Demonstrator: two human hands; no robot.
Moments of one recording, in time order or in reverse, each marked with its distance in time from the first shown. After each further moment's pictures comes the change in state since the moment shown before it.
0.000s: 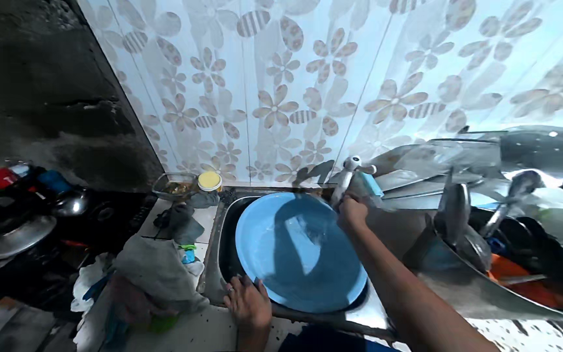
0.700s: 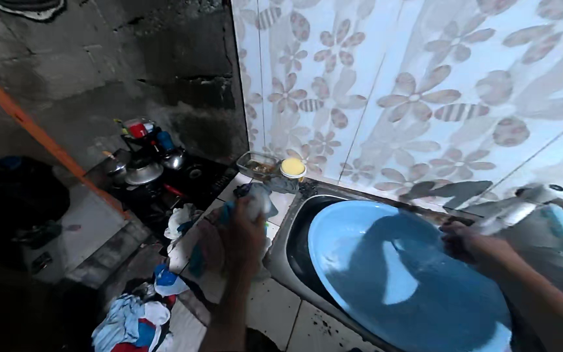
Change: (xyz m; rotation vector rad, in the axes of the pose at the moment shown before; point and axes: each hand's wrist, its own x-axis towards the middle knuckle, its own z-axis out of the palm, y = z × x) left_hand 0.036 -0.088 -0.165 -0.582 0.662 0.091; right_hand 0.035 0.017 0.001 -0.305 -0.446 0.135
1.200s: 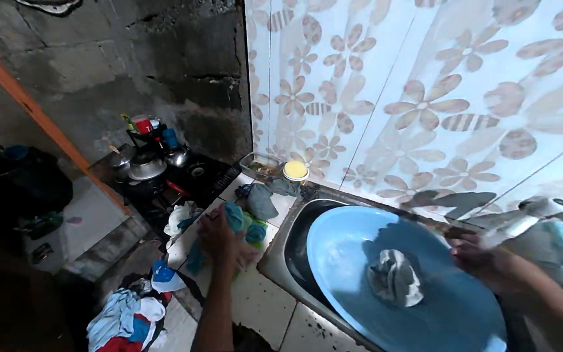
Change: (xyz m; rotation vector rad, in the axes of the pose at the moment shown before) left_hand 0.006 -0.060 0.002 0.442 -0.117 -0.302; right_hand -0.008 0.001 -0.027 0.210 -0.165 -0.008
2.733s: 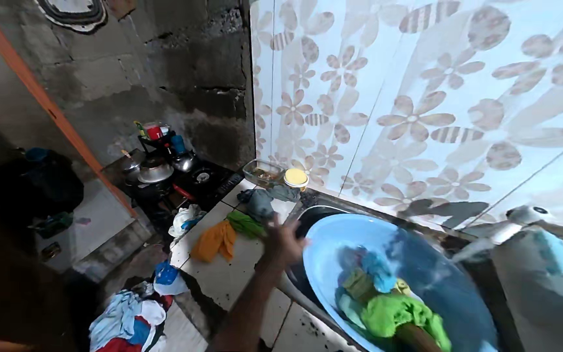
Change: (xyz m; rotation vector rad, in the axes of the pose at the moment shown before) left_hand -0.058 0.098 0.013 -0.140 -0.385 0.391; right_hand -0.098 0.107 0.058 -1.516 -0.411 0.170
